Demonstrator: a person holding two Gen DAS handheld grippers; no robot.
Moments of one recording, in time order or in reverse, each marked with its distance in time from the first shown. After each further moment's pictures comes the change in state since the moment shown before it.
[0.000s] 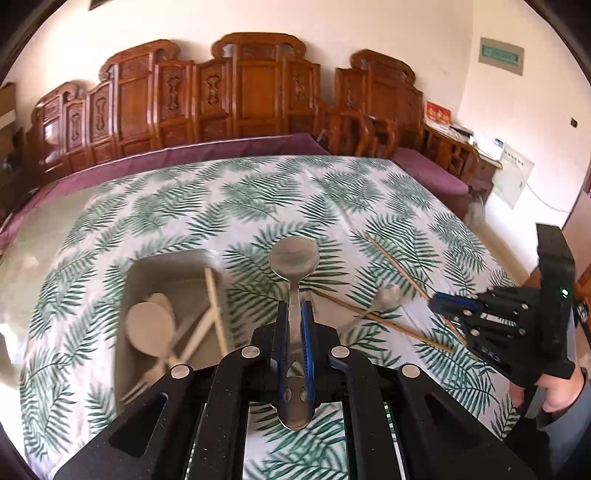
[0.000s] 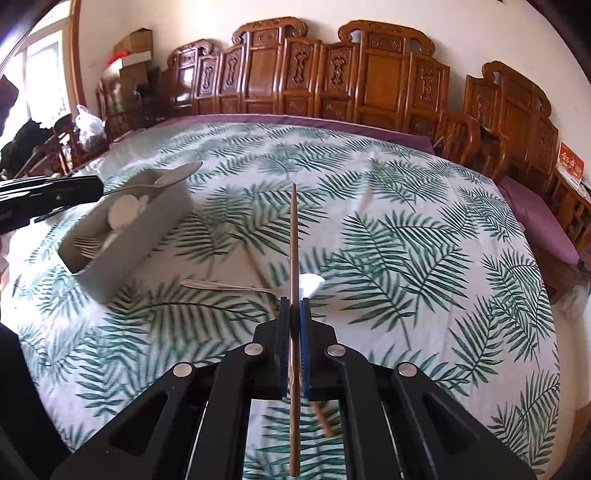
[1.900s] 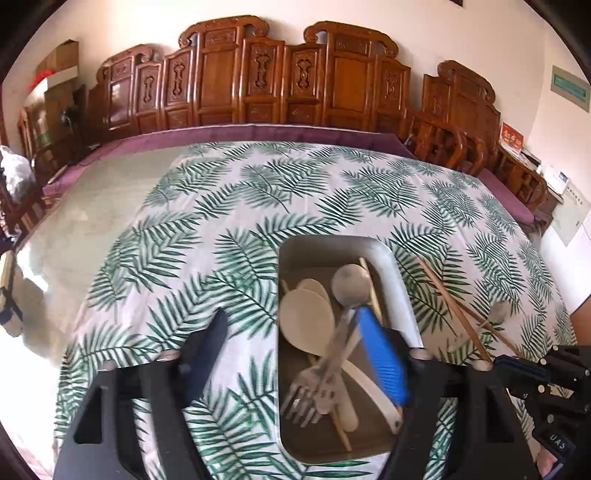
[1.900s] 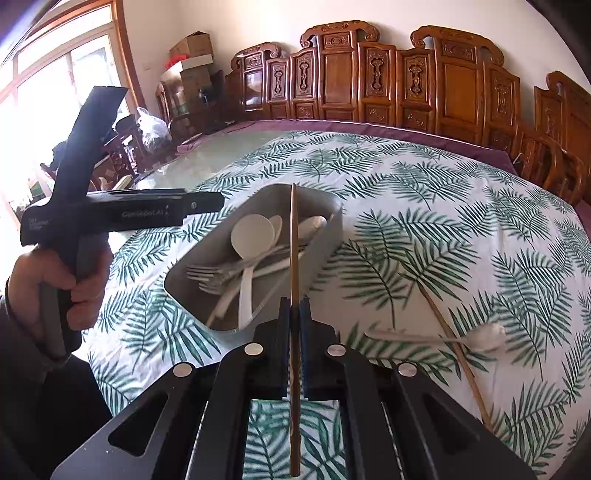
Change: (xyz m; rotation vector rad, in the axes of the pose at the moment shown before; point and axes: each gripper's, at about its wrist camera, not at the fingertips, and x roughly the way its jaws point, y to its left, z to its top) left arm 0.002 0.132 -0.009 -0.161 0.033 0.198; right arm 0.018 0.132 0.044 -0.042 -0.003 0.243
